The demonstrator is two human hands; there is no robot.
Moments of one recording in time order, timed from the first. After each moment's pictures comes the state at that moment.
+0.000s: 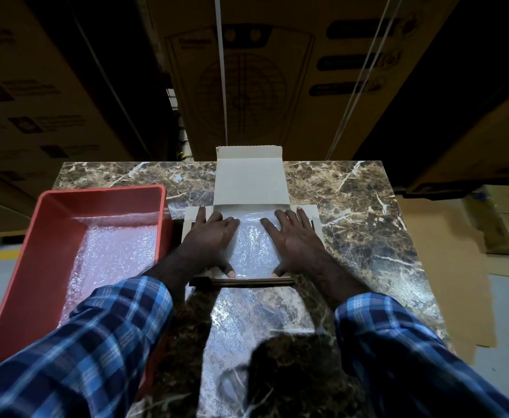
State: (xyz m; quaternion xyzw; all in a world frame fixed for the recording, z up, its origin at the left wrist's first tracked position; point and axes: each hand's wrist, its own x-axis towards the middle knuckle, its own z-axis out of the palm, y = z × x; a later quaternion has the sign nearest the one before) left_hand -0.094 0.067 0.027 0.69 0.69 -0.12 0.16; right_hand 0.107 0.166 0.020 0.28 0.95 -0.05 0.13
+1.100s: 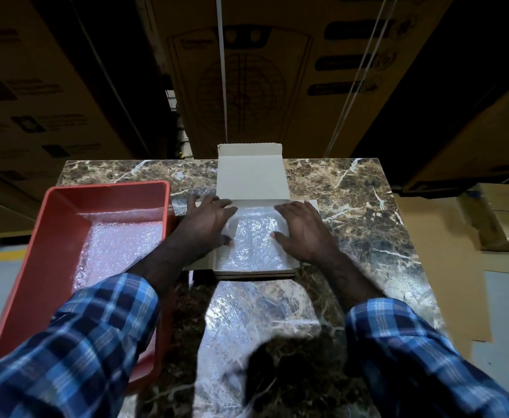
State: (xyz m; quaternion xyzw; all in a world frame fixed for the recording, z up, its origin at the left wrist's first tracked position) left_hand -0.102 0.059 0.054 0.67 0.73 -0.04 0.10; right_hand 0.118 0.160 0.045 0.35 0.92 -0.15 -0.05
